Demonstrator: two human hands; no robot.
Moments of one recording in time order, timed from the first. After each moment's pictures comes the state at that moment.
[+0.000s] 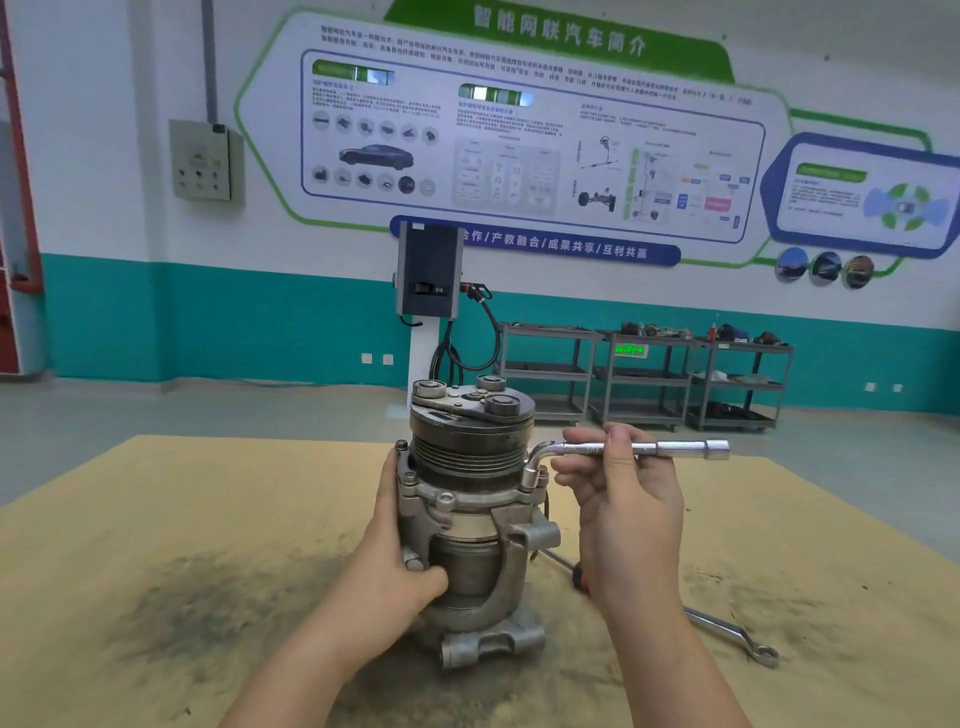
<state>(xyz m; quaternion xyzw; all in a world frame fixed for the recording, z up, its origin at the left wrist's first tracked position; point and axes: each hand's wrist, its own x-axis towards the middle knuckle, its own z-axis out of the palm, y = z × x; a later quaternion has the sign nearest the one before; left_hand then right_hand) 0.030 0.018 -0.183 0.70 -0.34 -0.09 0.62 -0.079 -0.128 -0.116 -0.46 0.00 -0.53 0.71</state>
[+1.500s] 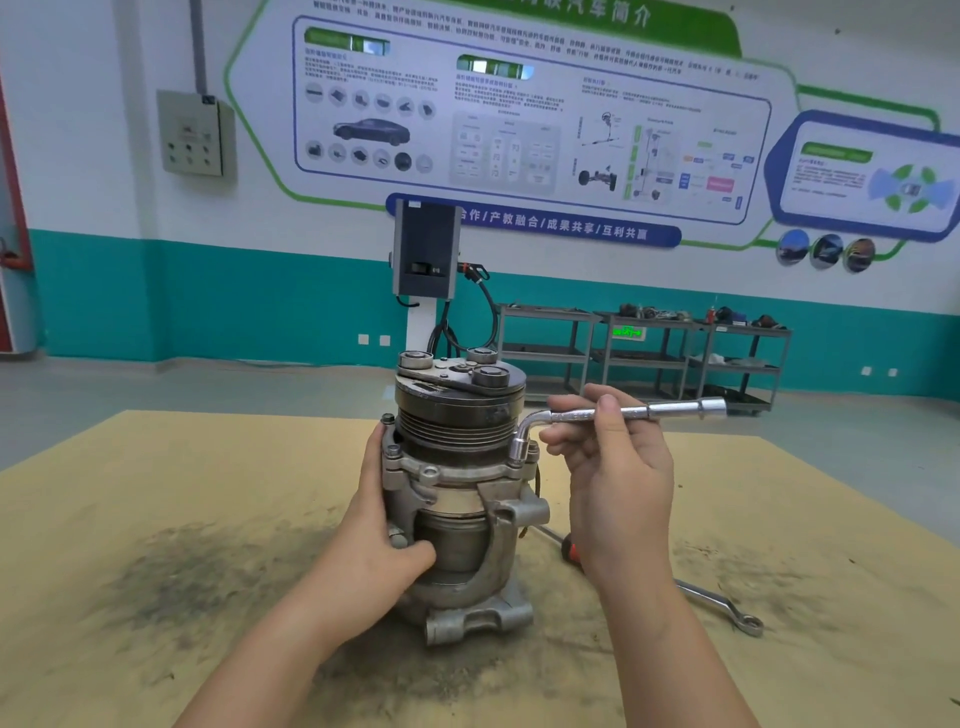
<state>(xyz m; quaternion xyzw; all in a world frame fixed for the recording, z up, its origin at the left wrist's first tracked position) 0.022 0.021 -0.181 0.75 -0.34 -0.05 0.57 -0.085 -0.128 -0.112 -0.49 -0.01 -0.51 0.71</state>
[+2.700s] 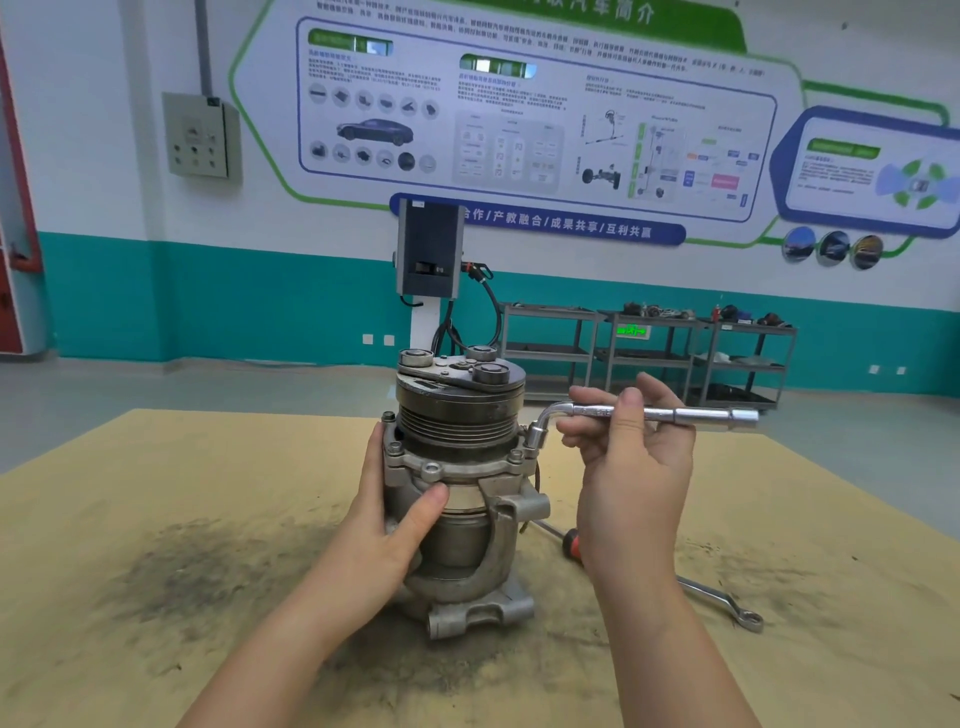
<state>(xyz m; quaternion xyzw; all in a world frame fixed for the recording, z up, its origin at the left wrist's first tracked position) 0.009 0.019 -0.173 0.70 -0.32 -0.05 0.63 -0.089 -0.124 -0.110 -0.48 0.03 -0.58 0.66</state>
